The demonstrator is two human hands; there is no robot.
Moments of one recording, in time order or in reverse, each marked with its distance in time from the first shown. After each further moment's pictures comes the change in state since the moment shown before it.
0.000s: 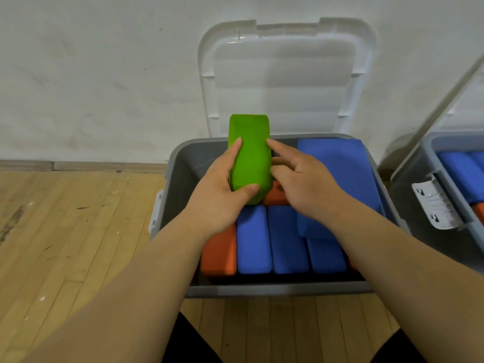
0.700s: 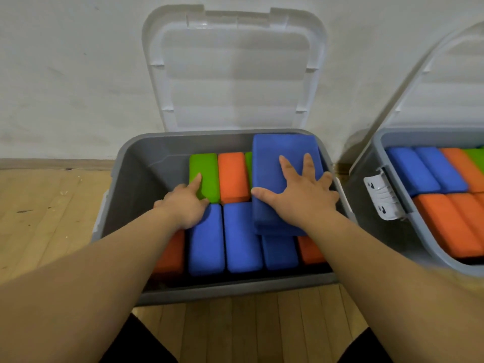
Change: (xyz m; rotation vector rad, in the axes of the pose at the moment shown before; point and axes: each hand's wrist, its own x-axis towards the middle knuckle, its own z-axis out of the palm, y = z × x) left_hand 0.053 -0.062 0.045 0.704 -0.304 -0.445; right_hand -0.018 0.070 -0.046 -0.754 -0.073 0.493
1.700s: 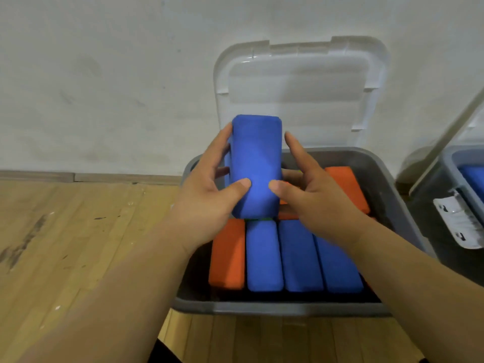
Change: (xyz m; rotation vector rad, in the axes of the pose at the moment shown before) left_hand -0.113 -0.015 -0.081 -0.908 0.415 0.569; right_hand -0.046 -0.091 -0.021 1.253 -0.203 -0.602
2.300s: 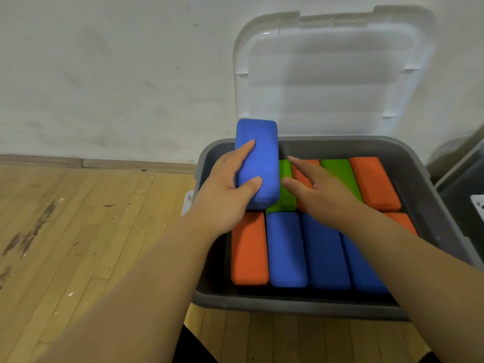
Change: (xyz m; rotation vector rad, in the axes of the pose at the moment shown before) left_hand 0.016 -0.058 -0.015 0.243 -0.045 -0.126; right_hand 0.054 0.065 -0.006 -0.763 0.067 0.163
